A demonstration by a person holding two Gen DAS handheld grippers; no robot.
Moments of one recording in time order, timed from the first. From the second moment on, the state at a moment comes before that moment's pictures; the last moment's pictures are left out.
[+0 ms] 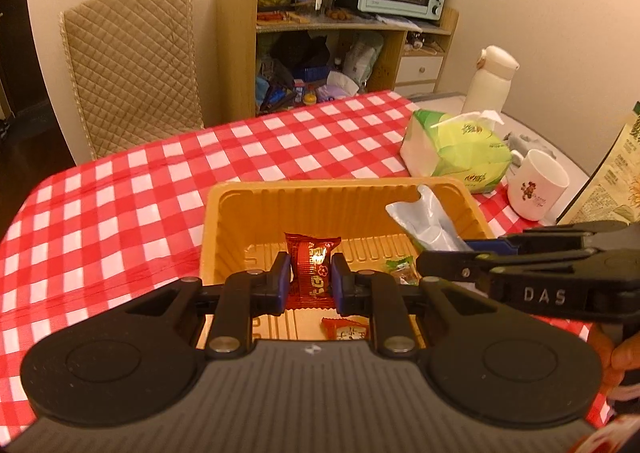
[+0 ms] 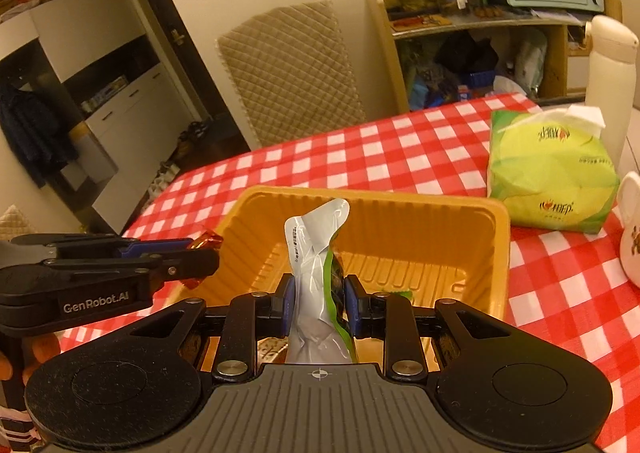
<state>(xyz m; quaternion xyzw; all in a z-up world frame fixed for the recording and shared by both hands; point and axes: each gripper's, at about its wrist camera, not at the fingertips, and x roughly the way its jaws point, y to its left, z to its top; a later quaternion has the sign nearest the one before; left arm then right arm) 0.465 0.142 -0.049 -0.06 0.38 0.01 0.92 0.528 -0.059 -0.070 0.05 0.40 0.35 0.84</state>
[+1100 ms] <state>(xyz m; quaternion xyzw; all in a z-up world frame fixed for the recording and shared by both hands) 0.491 0.148 -0.076 -0.07 0.41 0.00 0.91 0.538 -0.045 -0.095 0.08 0.44 0.32 0.84</state>
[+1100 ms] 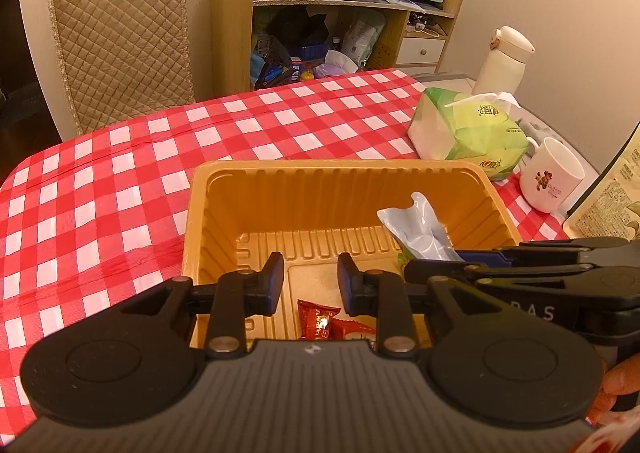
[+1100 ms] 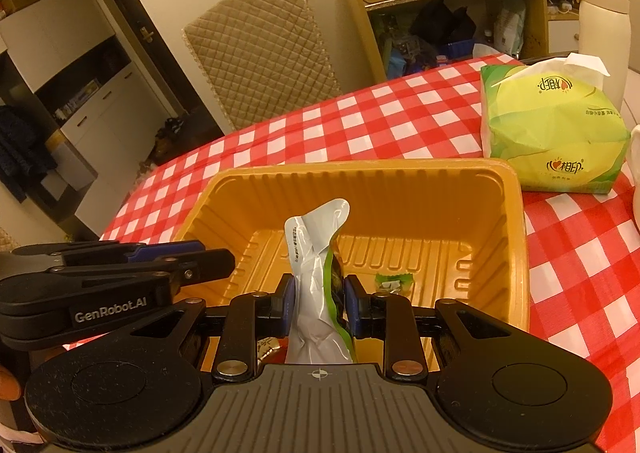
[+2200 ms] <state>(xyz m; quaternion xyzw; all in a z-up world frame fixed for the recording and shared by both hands) 0.414 0.118 -0.024 -0.06 0.36 0.03 0.93 0.497 -0.122 -0.055 0.13 0.42 0.26 0.86</state>
